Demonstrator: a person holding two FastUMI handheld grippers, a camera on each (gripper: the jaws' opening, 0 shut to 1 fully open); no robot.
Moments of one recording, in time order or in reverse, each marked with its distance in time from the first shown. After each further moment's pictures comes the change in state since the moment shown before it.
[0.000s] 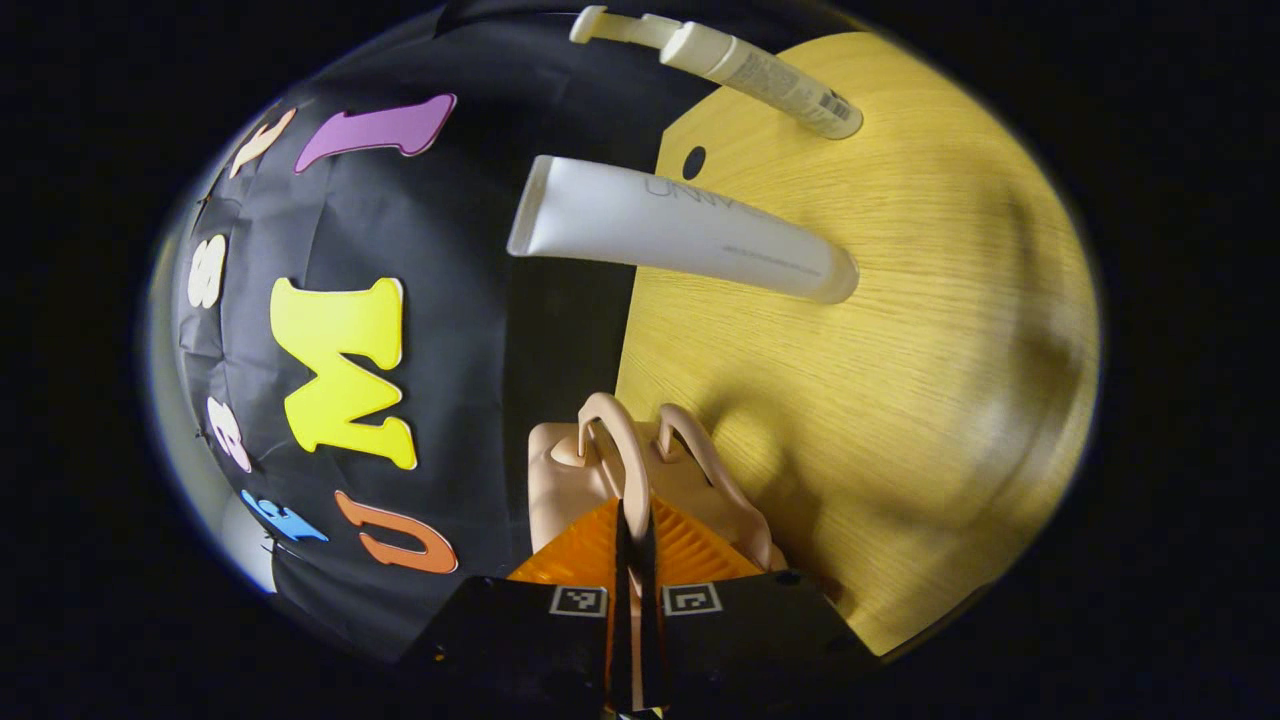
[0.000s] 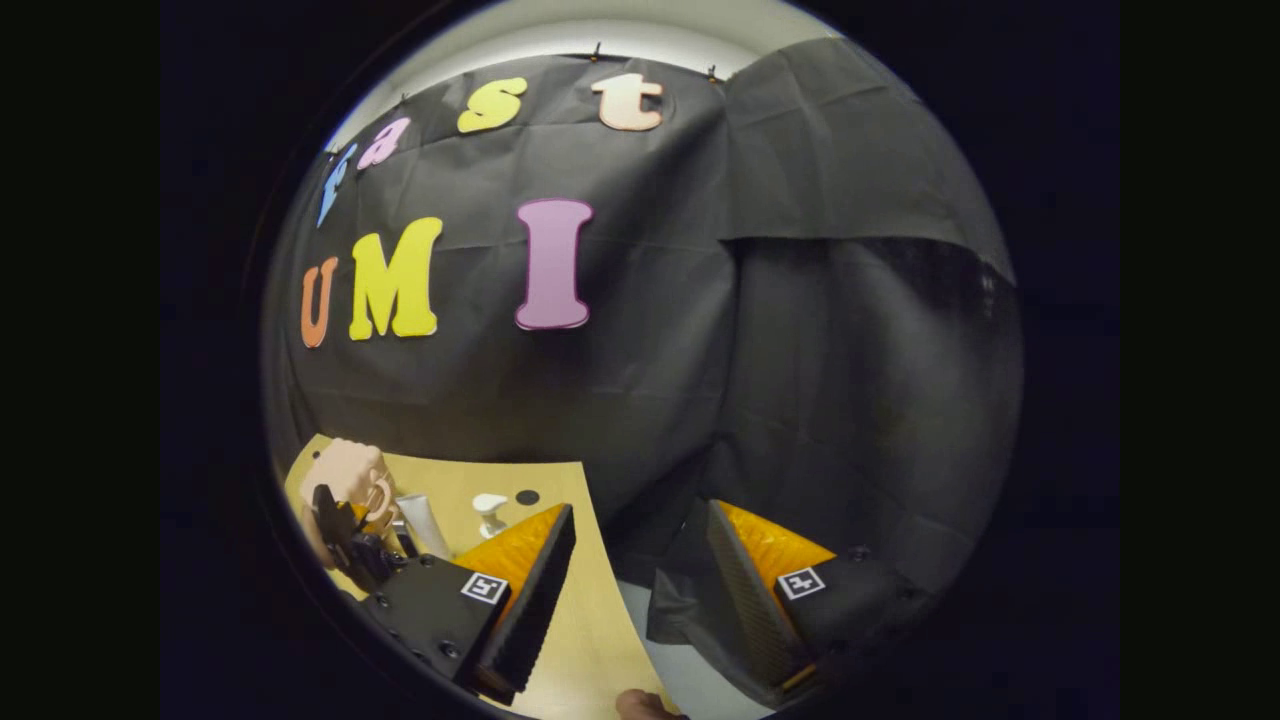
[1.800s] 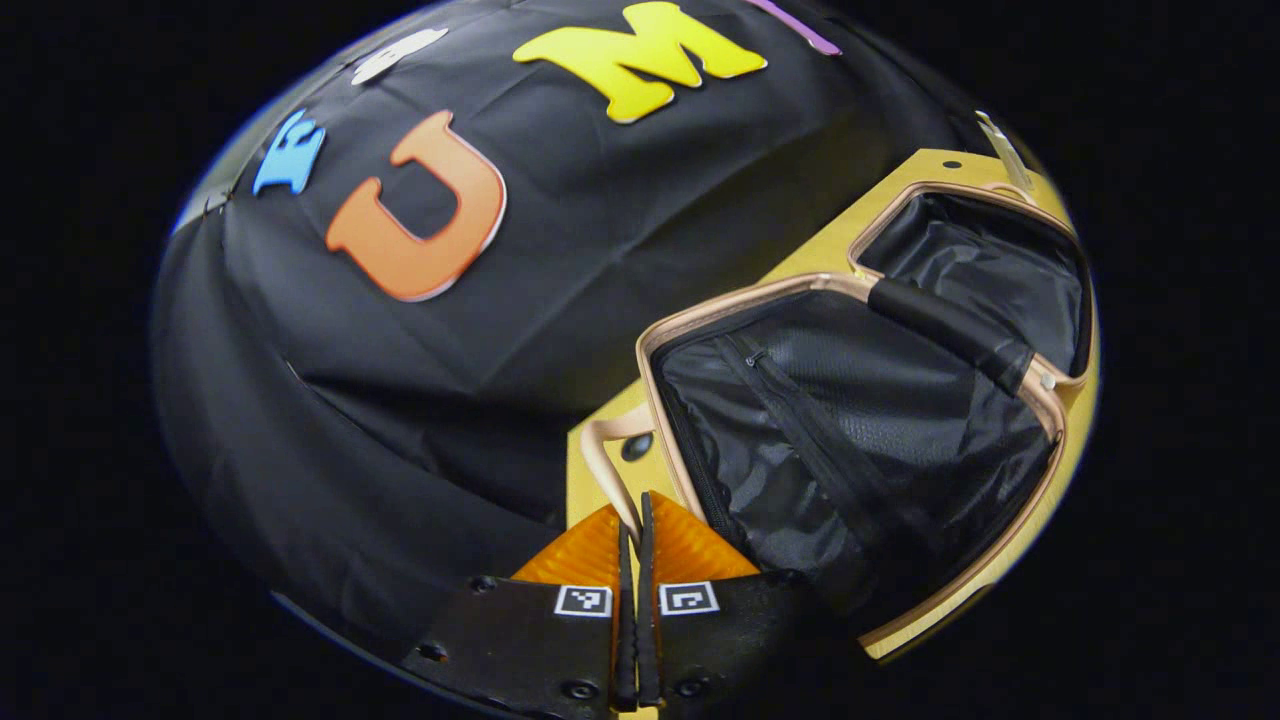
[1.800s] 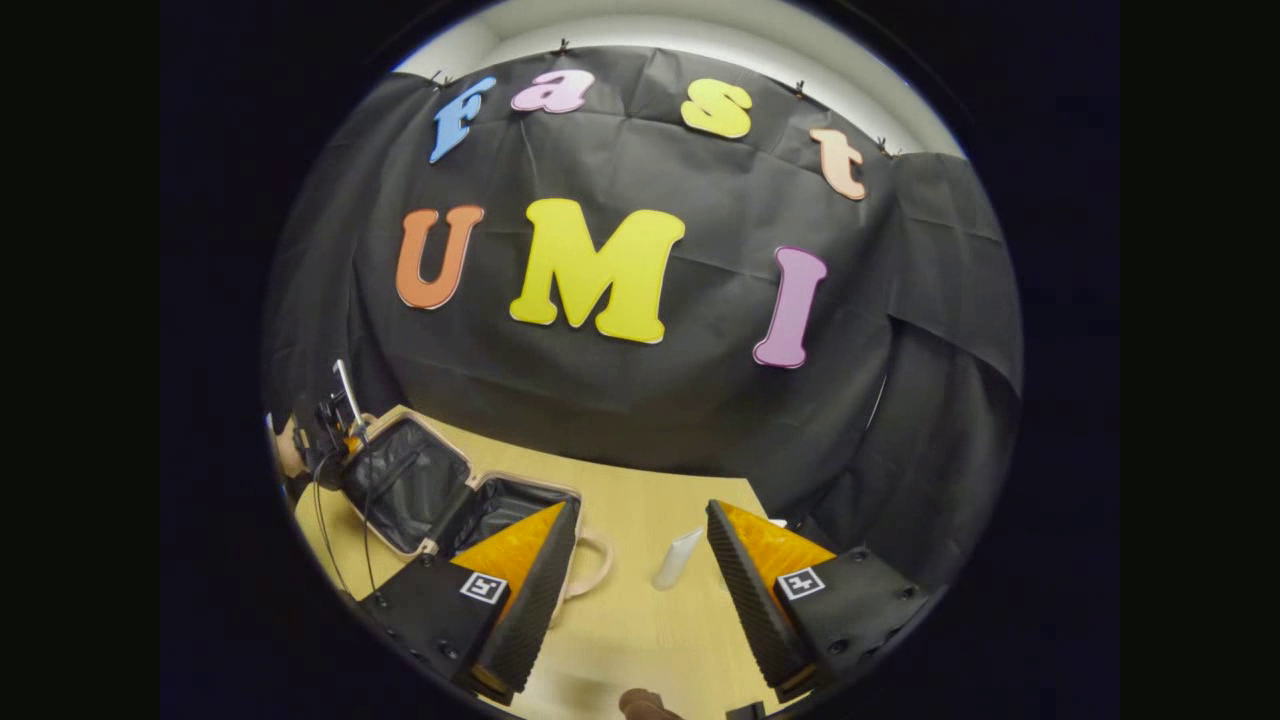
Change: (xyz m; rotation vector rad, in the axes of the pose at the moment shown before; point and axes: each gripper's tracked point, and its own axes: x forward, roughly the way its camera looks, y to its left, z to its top) left arm 0.089 0.112 -0.457 -0.685 0.049 -0.114; right arm -0.098 0.385 0.013 -0.202 0.037 0.229
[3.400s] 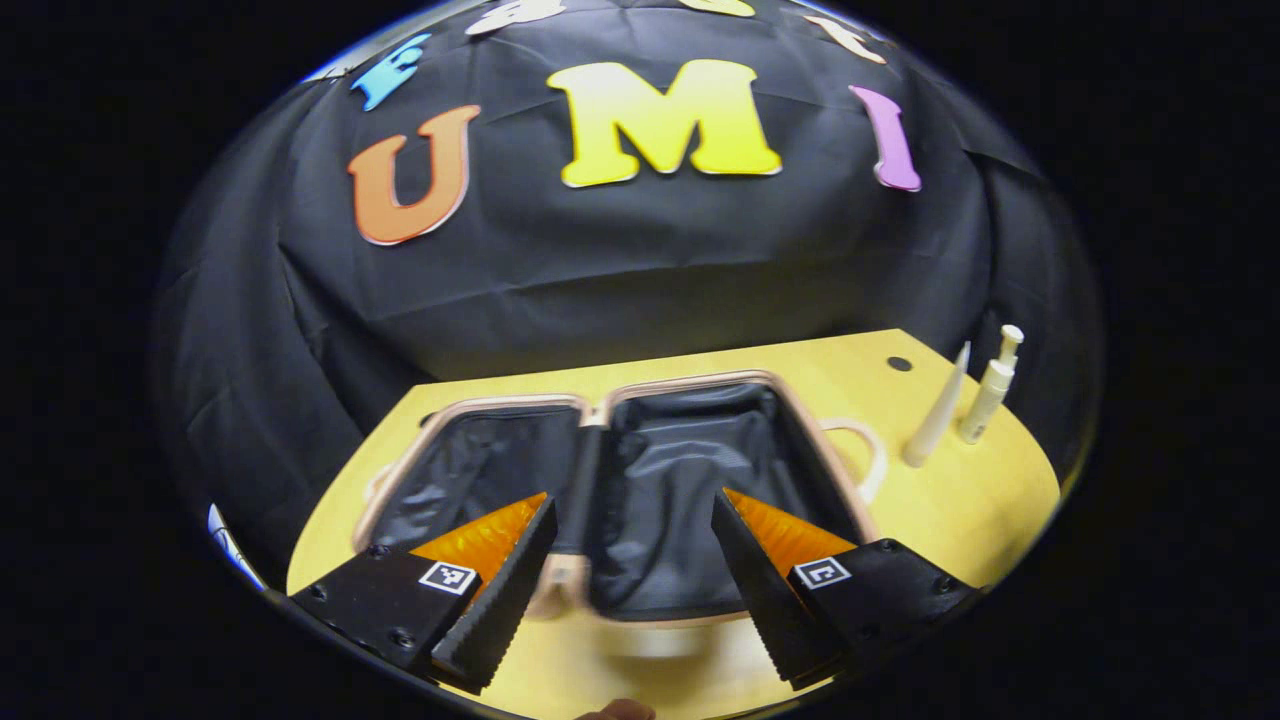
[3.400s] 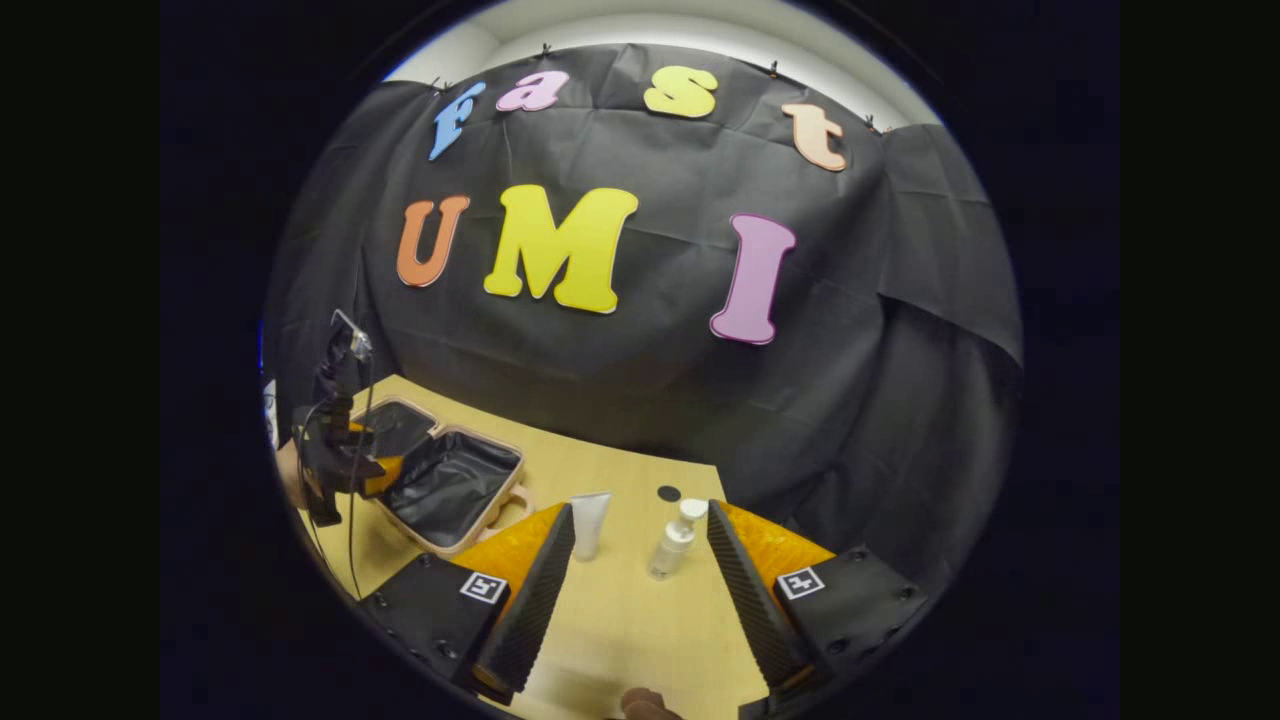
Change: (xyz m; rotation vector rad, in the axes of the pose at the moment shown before) left arm -0.136 -0.264 0.206 -0.525 -0.075 -0.196; right arm 0.017 -0.173 -0.067 -0.043 -0.013 0.087
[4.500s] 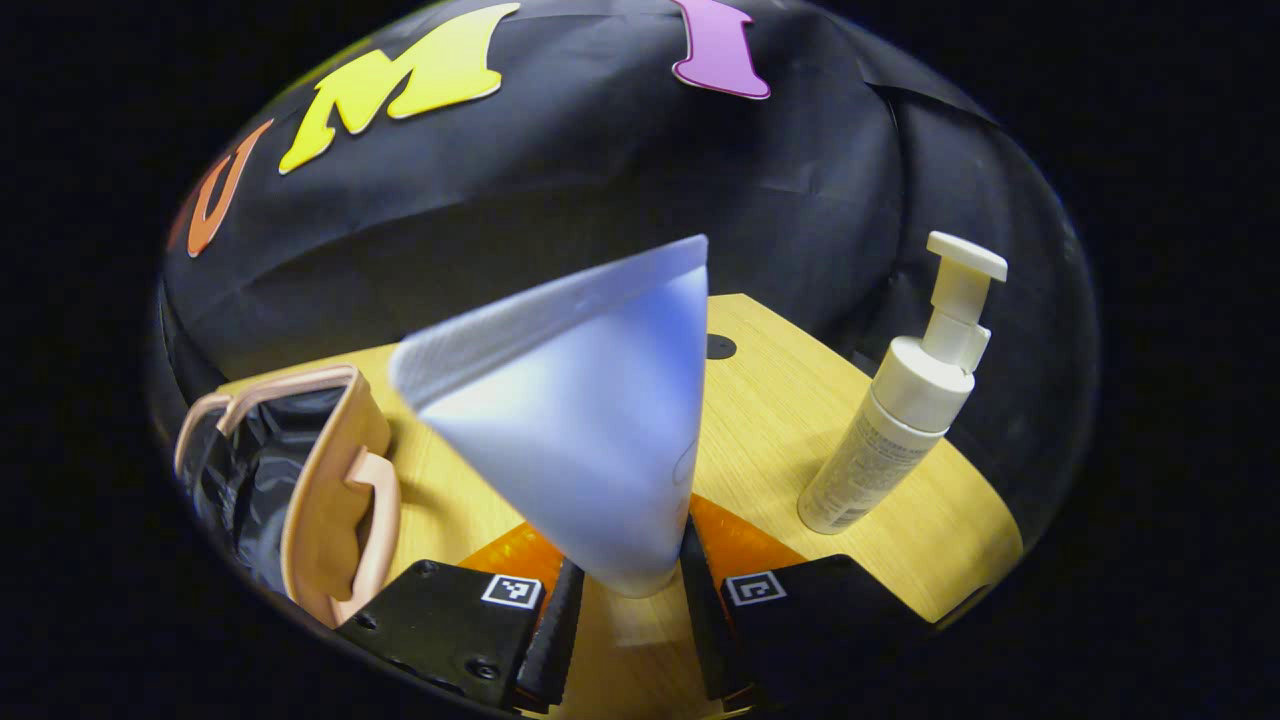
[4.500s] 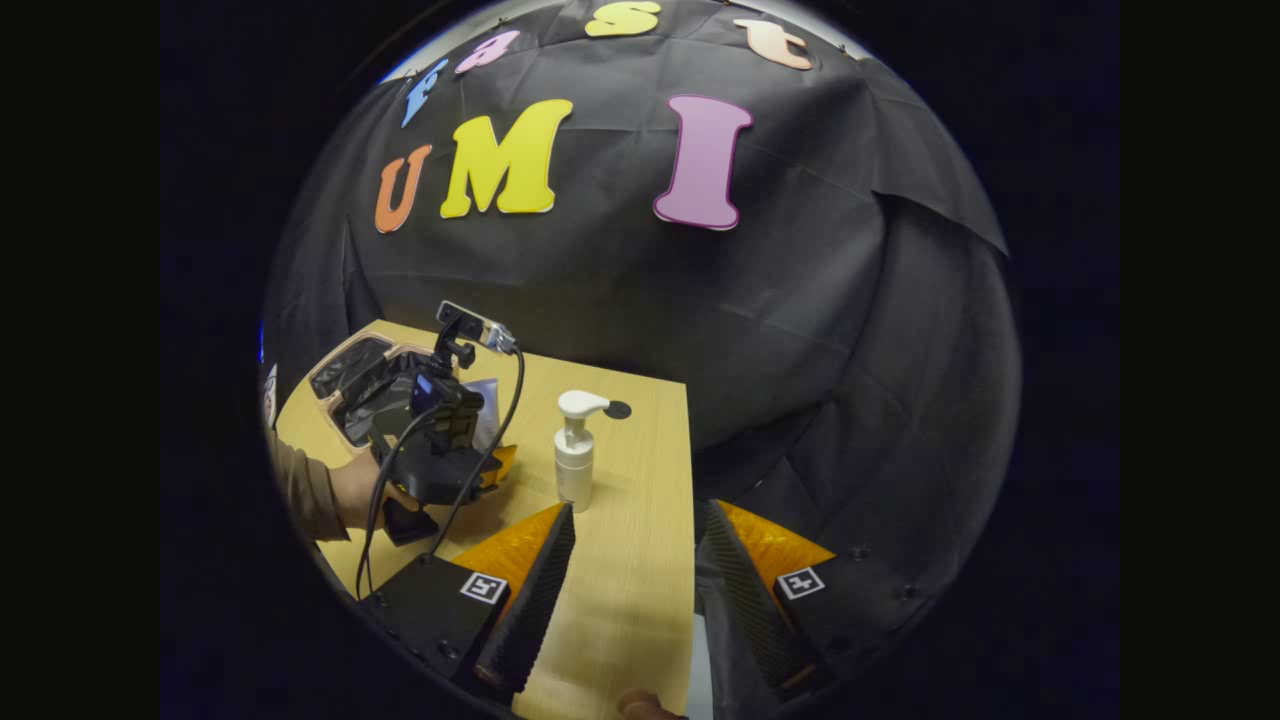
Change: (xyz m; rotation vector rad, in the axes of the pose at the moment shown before) left arm 0.145 -0.311 -0.010 -0.007 0.043 -0.265; right arm 0.076 -0.129 -0.114 0.023 0.211 0.055
